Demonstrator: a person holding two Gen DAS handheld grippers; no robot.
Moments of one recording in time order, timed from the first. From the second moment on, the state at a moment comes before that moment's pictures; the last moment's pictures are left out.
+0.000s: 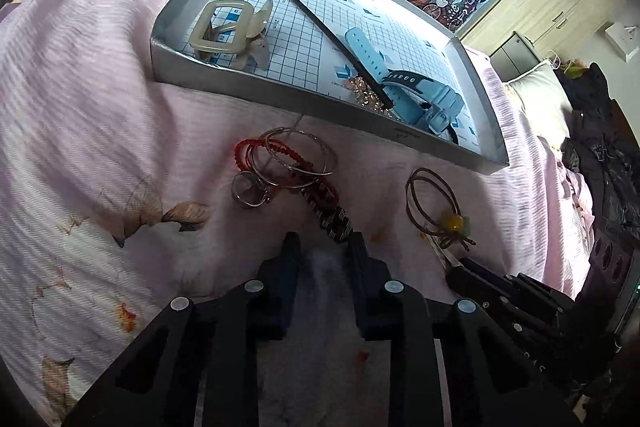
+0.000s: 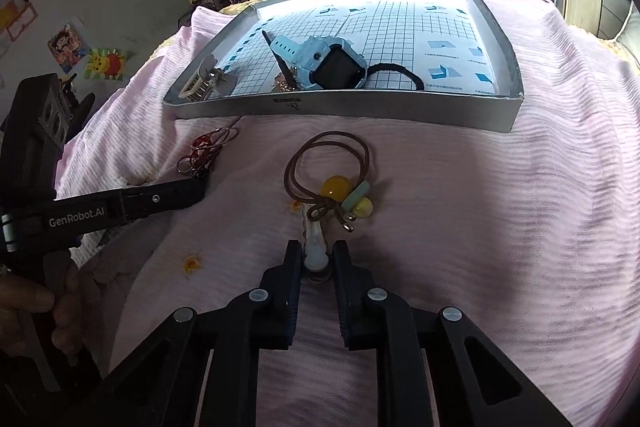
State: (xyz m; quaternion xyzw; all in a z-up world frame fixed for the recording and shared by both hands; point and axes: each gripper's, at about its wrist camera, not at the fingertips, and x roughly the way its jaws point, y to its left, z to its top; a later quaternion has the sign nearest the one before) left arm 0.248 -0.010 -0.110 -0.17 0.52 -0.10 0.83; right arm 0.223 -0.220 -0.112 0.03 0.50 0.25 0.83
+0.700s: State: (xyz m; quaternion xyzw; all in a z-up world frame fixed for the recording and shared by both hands) left arm 0.264 -0.023 -0.120 -0.13 0.50 -0.09 0.85; right arm 0.222 -0.216 -0.114 0.02 0.50 0.26 0.83
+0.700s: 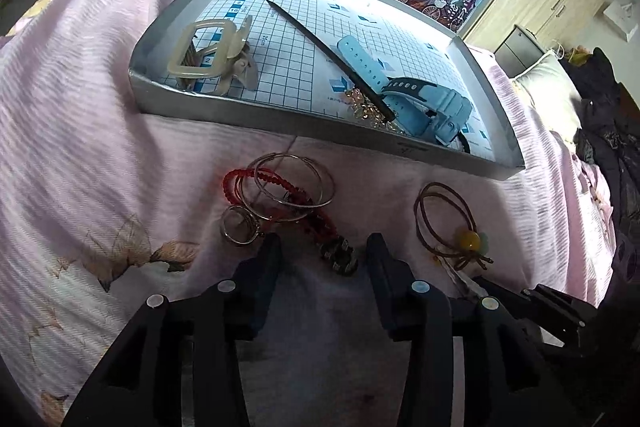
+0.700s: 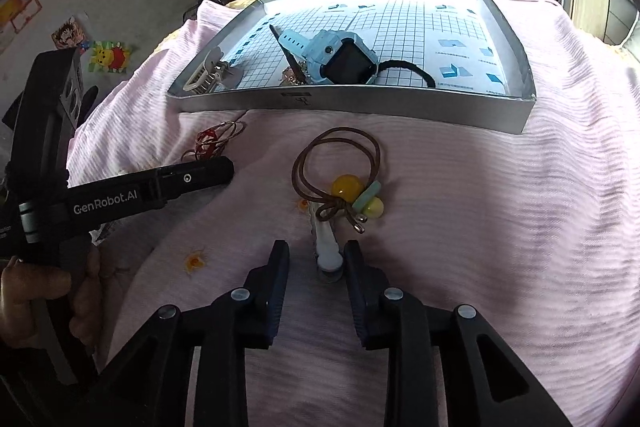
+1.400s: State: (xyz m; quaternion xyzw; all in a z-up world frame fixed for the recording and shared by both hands) left arm 0.230 -0.021 -0.094 -0.14 0.54 -0.15 0.82; right arm 0.216 -0.224 -0.111 0.07 0.51 0.31 0.80
